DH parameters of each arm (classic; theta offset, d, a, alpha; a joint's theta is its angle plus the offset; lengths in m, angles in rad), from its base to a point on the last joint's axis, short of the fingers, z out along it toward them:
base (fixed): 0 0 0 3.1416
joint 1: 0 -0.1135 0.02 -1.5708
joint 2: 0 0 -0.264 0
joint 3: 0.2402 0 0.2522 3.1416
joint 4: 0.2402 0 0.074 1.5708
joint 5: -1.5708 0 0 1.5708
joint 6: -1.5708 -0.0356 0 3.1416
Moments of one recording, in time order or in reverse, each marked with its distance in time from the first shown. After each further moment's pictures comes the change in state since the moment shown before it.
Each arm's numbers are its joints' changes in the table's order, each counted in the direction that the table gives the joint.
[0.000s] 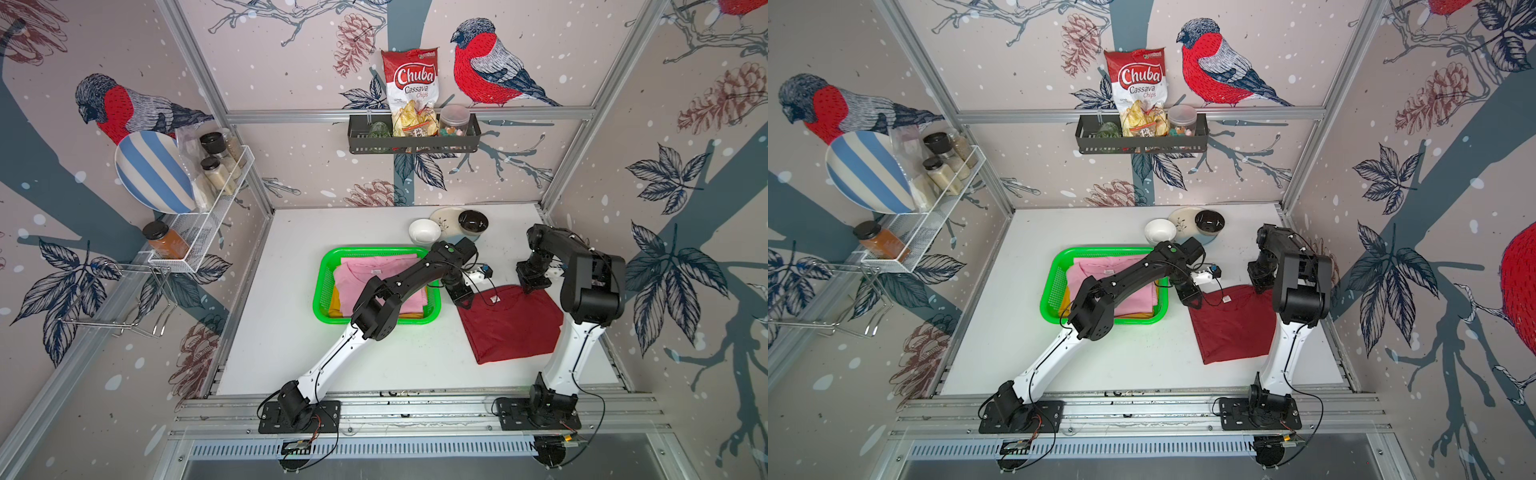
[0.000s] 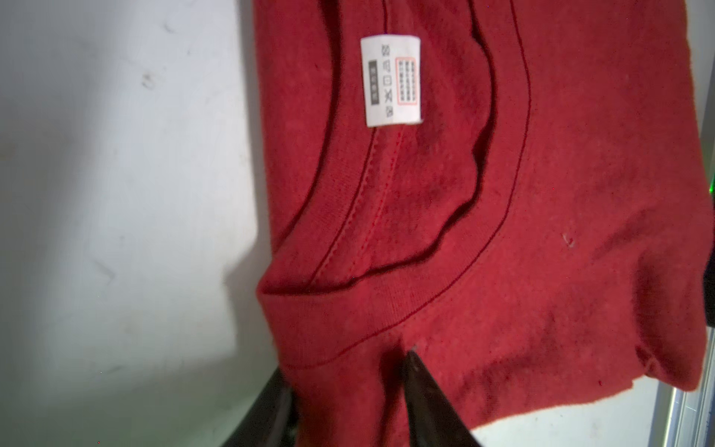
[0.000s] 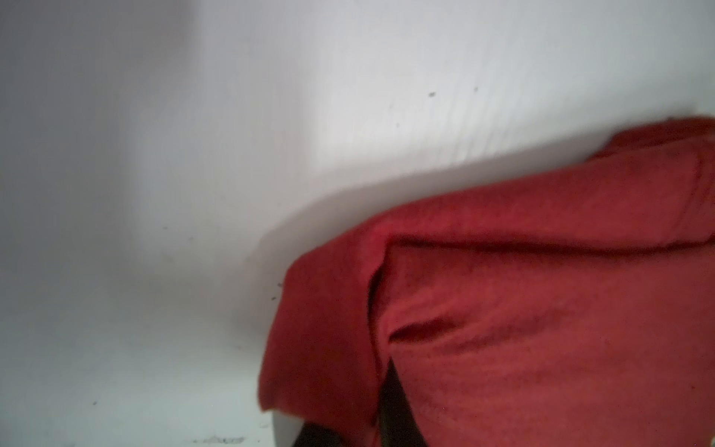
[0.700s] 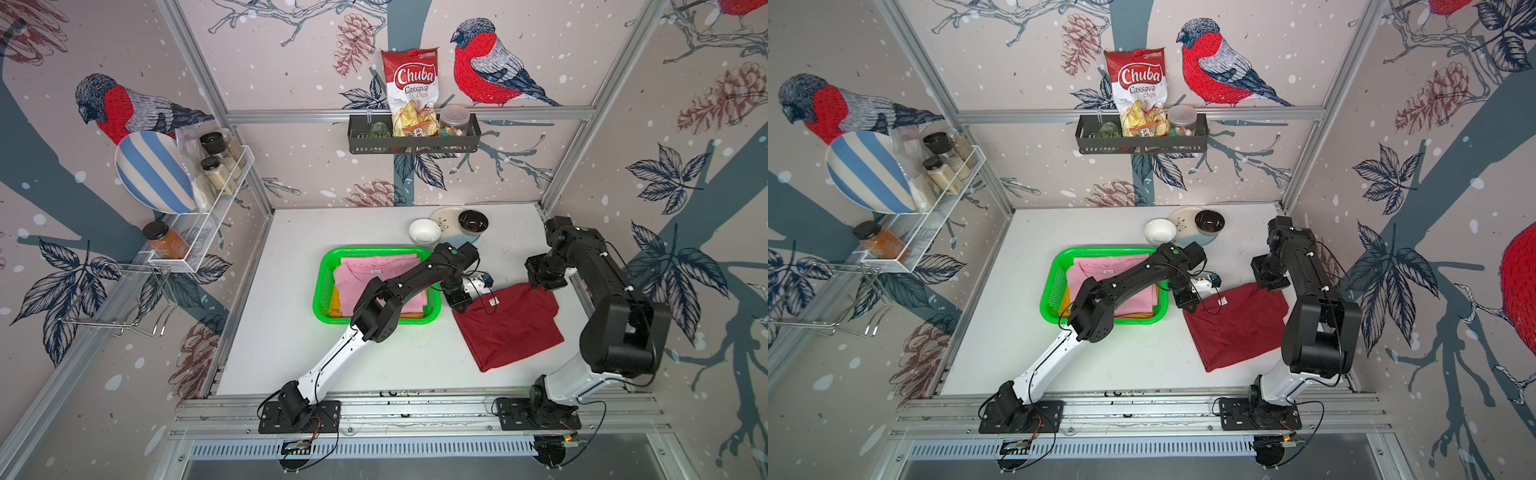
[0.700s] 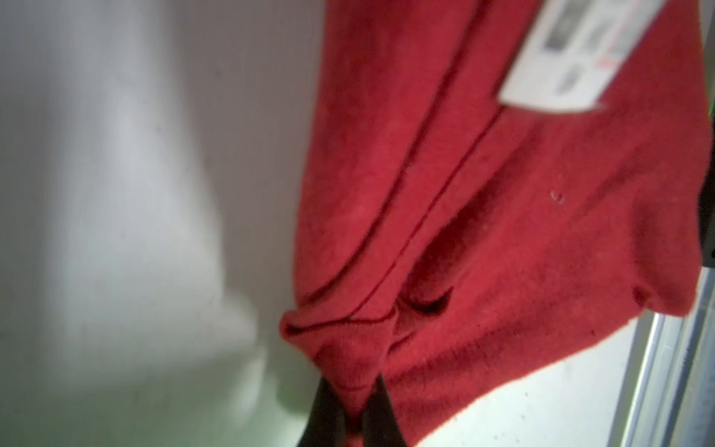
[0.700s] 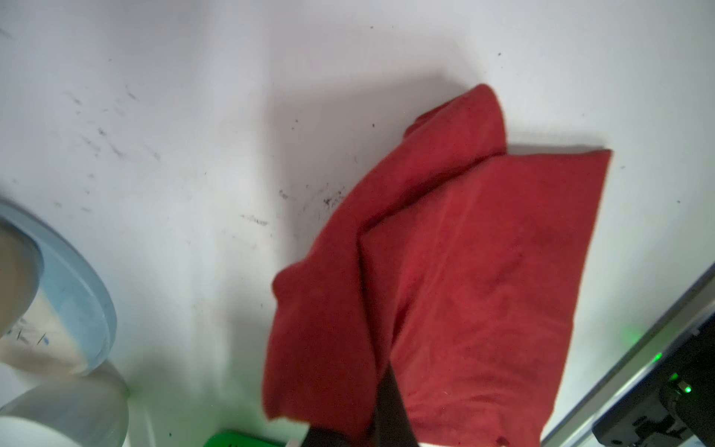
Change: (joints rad) left arm 0.019 0.084 -0.011 0.140 0.057 -0.058; right arm -0.023 0.478 -0.138 0.097 0.090 0.078
